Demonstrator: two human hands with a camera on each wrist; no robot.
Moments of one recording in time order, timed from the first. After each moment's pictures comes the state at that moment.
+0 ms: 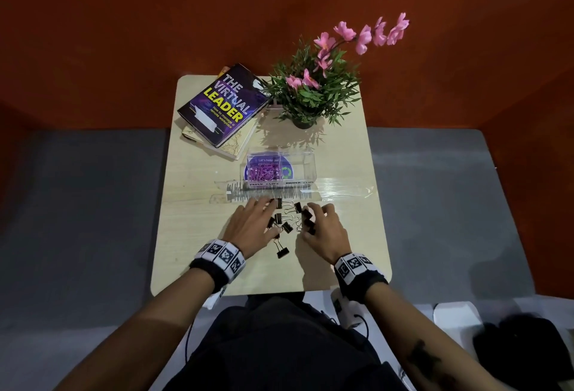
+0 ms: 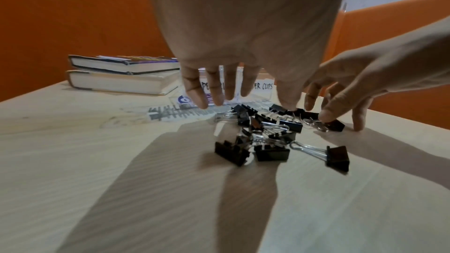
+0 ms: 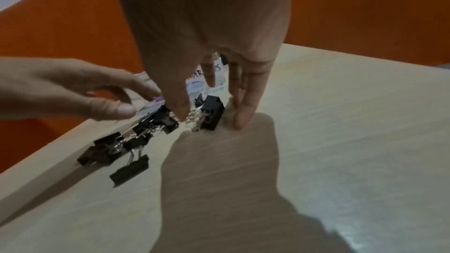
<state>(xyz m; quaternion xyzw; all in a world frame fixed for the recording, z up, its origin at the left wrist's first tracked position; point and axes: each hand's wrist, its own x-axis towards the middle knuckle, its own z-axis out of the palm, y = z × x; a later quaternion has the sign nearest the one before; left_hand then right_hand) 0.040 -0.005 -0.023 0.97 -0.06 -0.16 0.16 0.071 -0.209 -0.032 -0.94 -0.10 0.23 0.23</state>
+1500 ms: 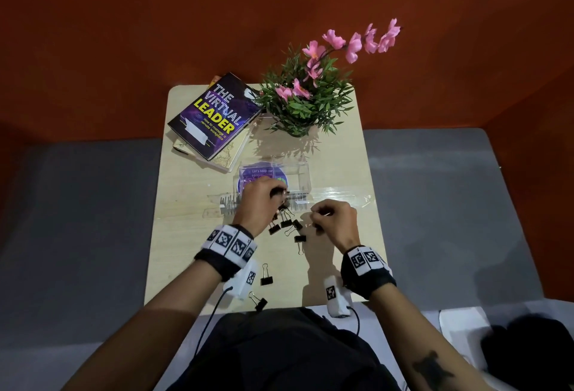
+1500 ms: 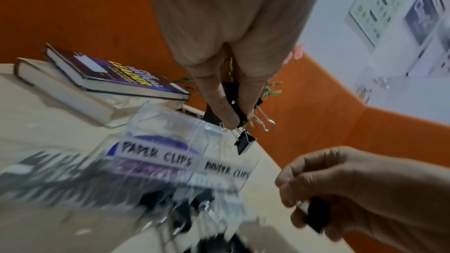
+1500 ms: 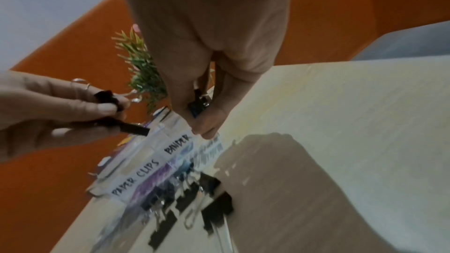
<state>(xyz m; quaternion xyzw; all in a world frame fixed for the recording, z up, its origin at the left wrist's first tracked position) 0.115 -0.029 0.026 0.89 0.09 -0.04 0.44 0.124 -0.220 -0.010 -0.85 0.07 0.19 0.49</state>
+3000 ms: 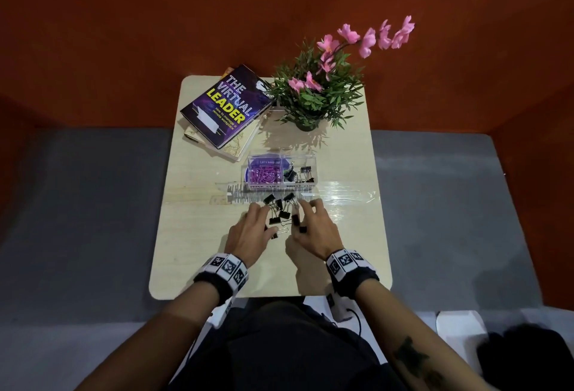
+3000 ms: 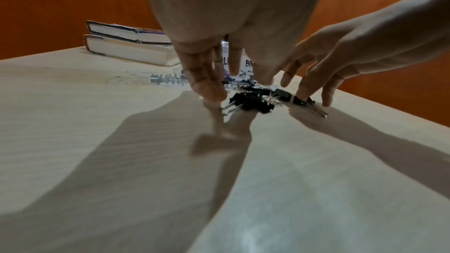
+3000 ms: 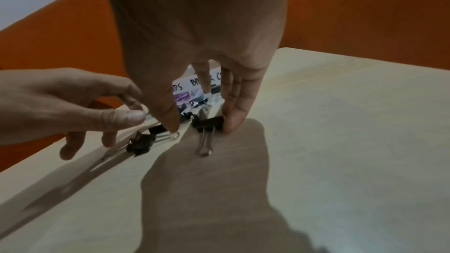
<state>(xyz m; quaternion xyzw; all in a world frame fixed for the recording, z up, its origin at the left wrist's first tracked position) 0.028 -0.016 -0.032 0.96 0.06 -0.15 0.22 0.085 -0.188 -0.033 -0.94 -0.16 0.21 0.24</state>
